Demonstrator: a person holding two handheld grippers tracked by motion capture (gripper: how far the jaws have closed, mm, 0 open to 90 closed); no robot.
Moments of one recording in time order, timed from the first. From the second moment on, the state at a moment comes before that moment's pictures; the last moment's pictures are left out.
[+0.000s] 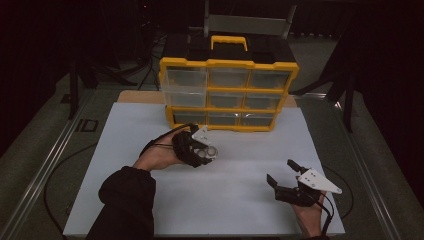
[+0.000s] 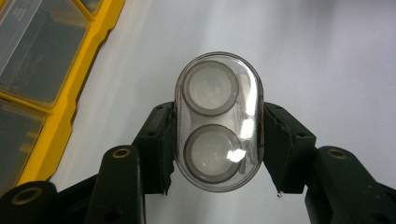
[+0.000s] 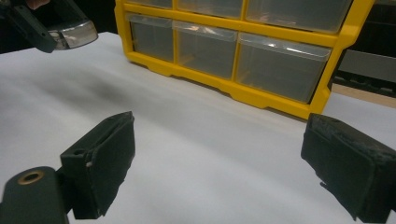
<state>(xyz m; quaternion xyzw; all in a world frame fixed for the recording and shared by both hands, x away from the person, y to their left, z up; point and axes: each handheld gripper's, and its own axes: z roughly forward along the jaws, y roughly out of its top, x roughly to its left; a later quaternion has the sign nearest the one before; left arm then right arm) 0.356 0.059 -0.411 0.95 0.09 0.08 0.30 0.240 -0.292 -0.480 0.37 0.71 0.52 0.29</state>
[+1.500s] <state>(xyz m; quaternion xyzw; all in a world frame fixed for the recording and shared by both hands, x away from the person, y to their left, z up) 0.356 0.070 -0.389 0.95 0.08 0.09 0.30 0.240 -0.292 -0.481 0.37 0.71 0.52 0.29</state>
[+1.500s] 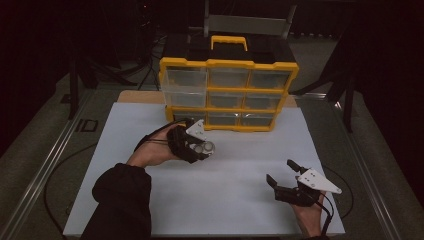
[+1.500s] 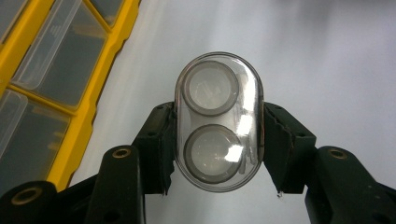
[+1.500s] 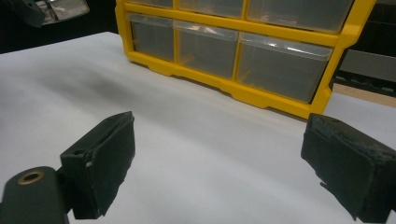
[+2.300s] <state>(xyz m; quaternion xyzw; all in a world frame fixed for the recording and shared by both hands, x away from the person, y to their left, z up) 0.354 0.077 -0.376 0.95 0.07 0.08 0.30 0.240 -0.292 -0.481 0.37 0.71 0.52 0.29</state>
